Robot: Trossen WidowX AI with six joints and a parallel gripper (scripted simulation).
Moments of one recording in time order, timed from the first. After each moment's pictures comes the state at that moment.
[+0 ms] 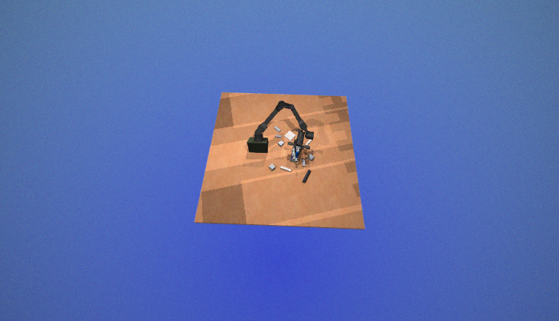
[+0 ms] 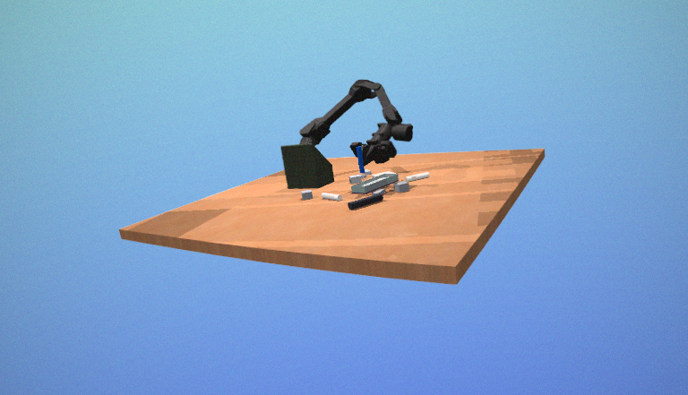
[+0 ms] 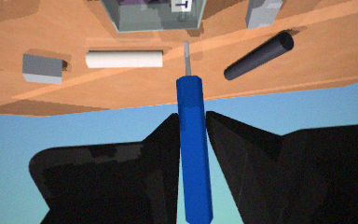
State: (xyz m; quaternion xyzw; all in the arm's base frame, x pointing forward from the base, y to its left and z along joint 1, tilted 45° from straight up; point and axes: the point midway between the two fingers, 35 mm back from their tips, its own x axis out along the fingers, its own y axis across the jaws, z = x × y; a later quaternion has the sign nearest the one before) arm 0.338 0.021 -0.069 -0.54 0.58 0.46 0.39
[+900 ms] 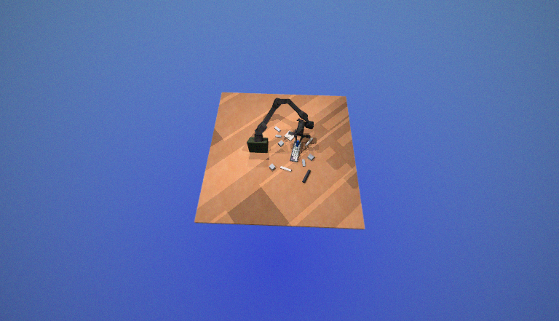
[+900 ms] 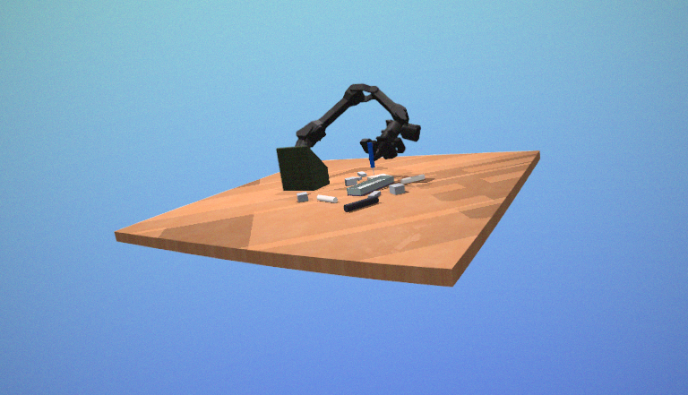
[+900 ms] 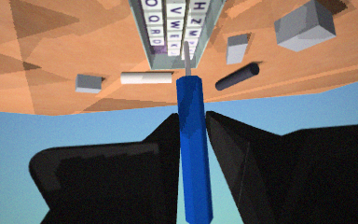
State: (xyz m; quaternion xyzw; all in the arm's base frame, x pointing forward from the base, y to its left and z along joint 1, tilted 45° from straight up) arm 0.331 0.090 0.006 -0.55 0.58 0.47 0.39
